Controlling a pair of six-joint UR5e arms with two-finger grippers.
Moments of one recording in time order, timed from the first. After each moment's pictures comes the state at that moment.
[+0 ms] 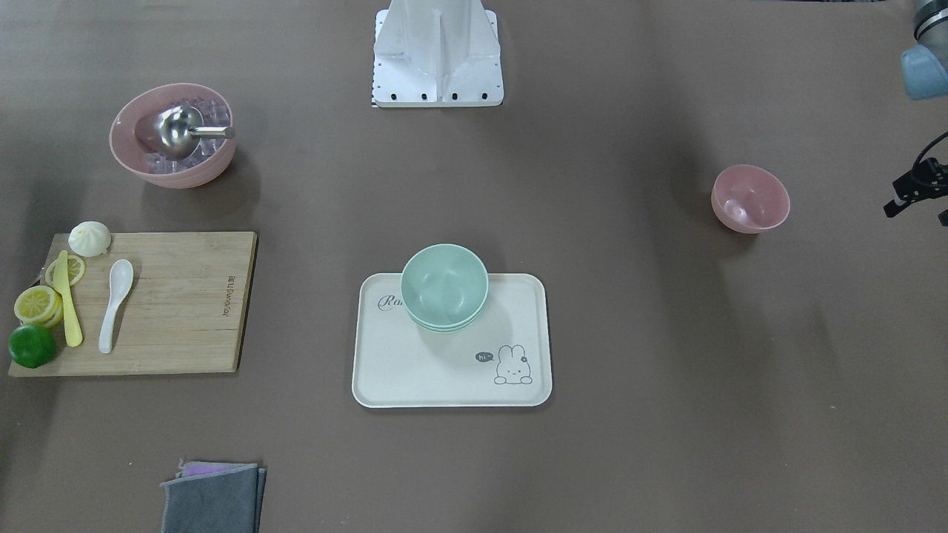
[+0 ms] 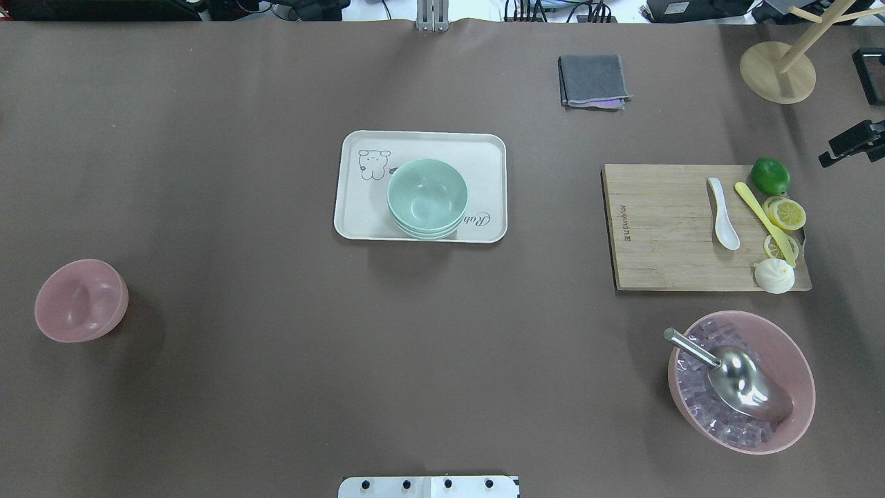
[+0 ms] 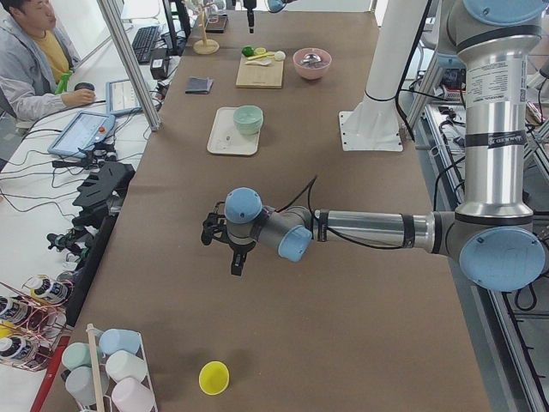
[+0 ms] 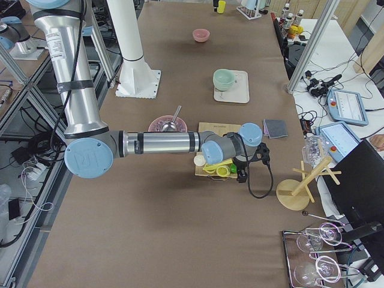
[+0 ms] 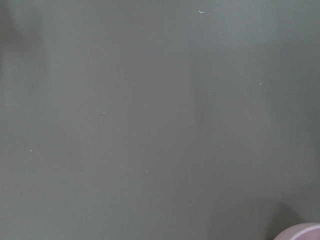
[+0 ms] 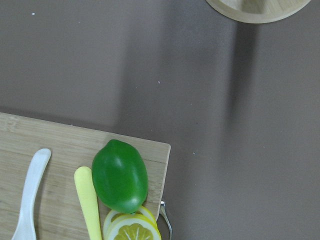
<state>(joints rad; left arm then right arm) -1.36 -1.48 -1.64 -2.02 -2.39 -0.32 1.33 -1.39 1.42 -1.27 2.39 0.24</state>
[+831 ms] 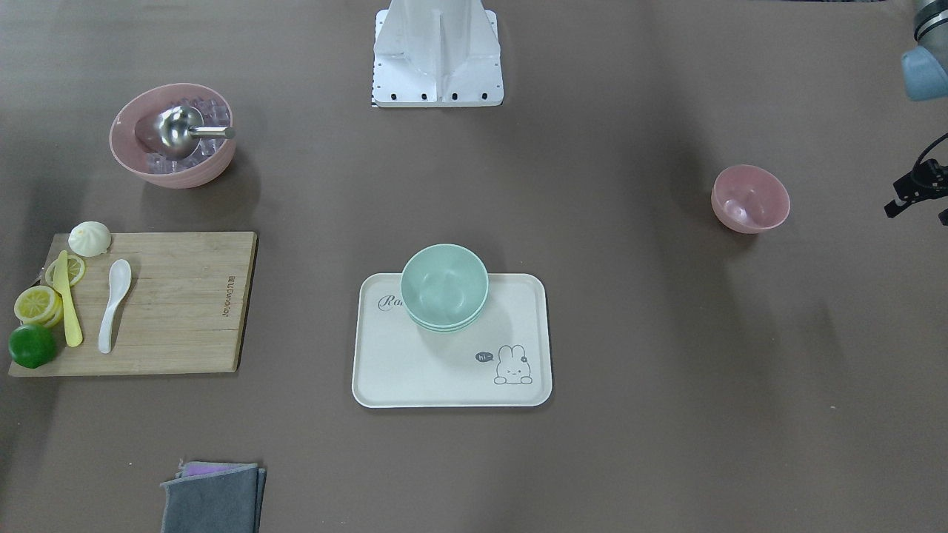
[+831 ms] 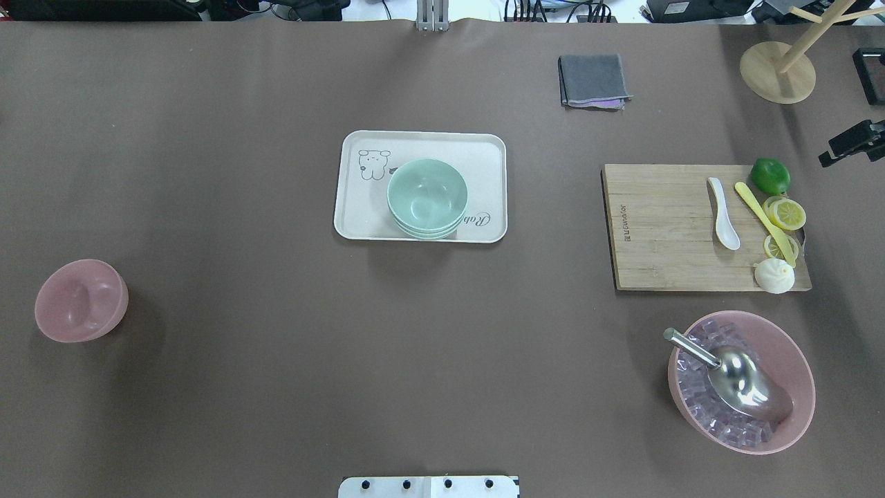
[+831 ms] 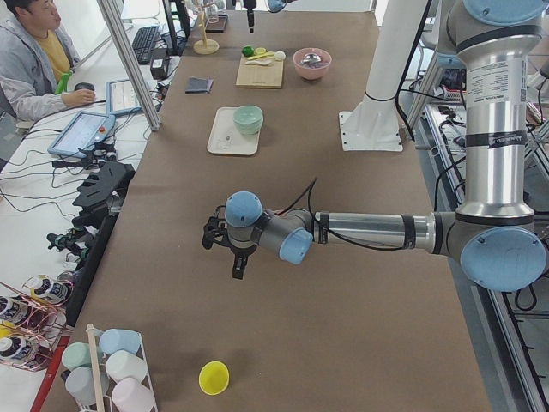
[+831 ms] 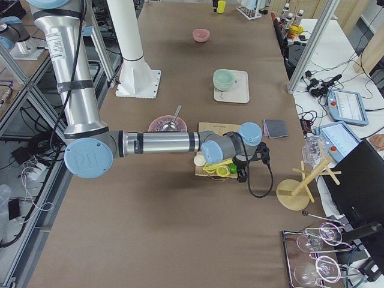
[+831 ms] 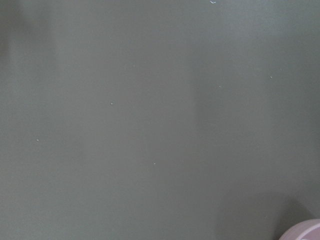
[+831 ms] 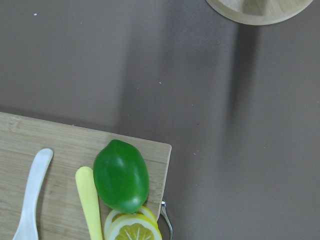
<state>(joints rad) -1.36 -1.48 -1.63 -2.02 -2.39 -0.32 1.33 -1.39 1.42 -1.27 2.39 0.24</state>
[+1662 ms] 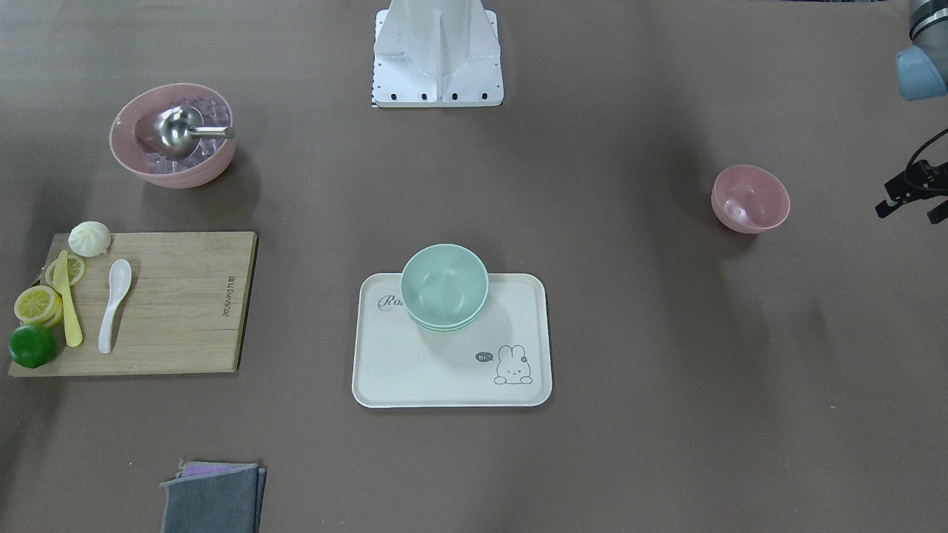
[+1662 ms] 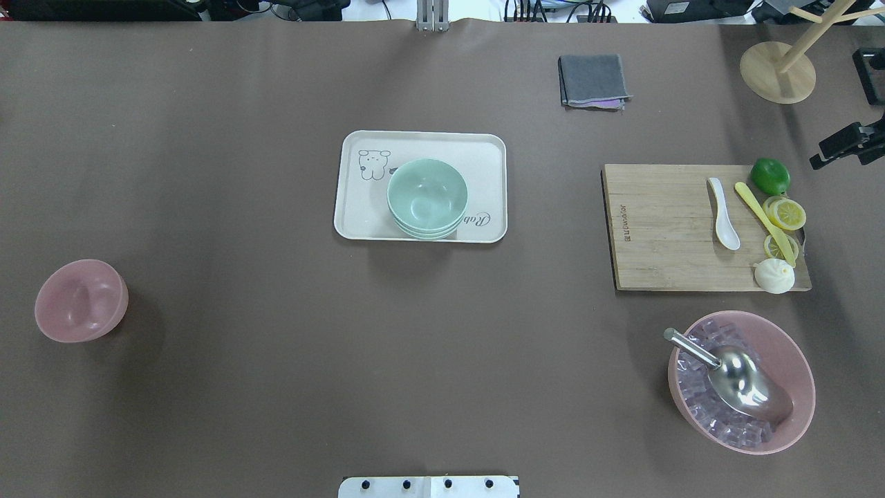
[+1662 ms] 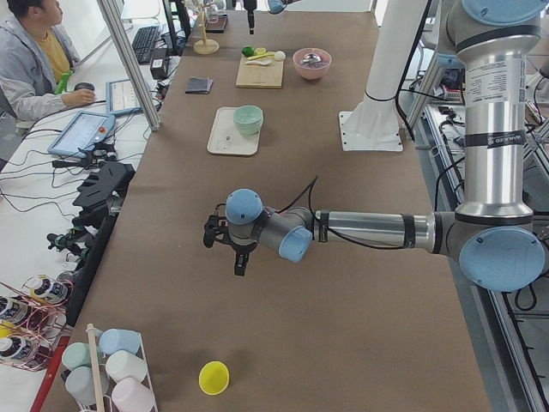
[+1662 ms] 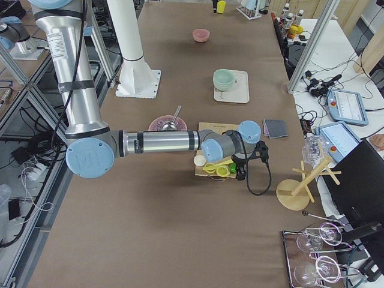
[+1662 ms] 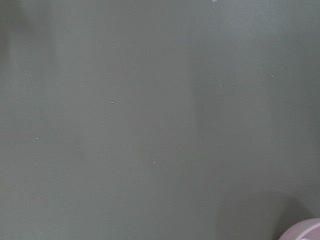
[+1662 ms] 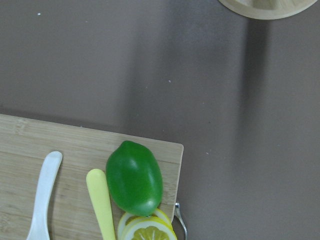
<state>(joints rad) -1.32 -1.48 -1.65 -2.02 -2.40 -0.40 1.30 -1.39 1.44 -1.26 2.38 0.30</state>
